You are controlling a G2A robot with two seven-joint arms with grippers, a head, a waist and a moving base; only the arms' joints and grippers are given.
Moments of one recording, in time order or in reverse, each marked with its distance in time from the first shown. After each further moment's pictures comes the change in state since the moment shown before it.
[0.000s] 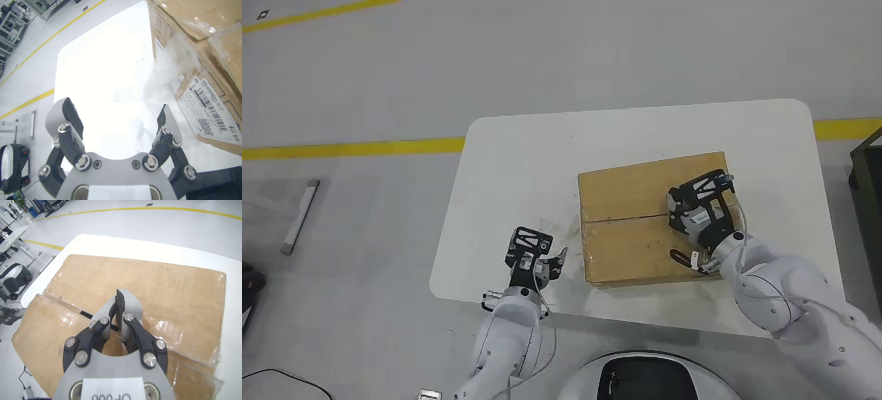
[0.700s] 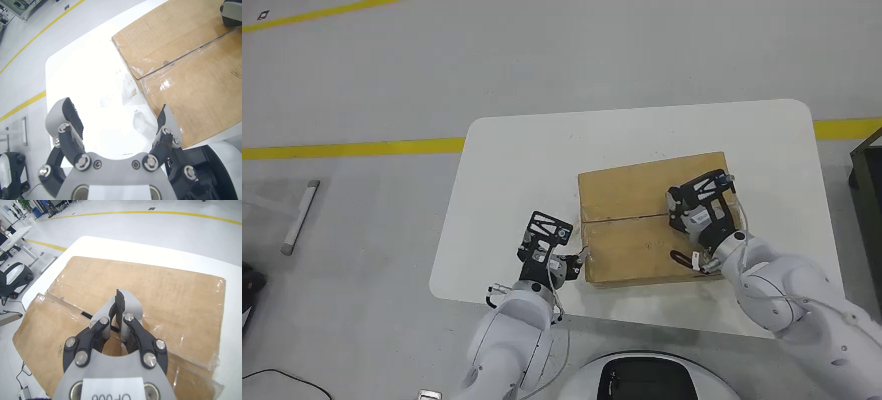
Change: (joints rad) left arm -0.077 0.009 0.071 -0.270 -0.063 -0.025 -0.378; right arm 0.008 0.023 -0.009 0.004 0.011 -0.013 -0.028
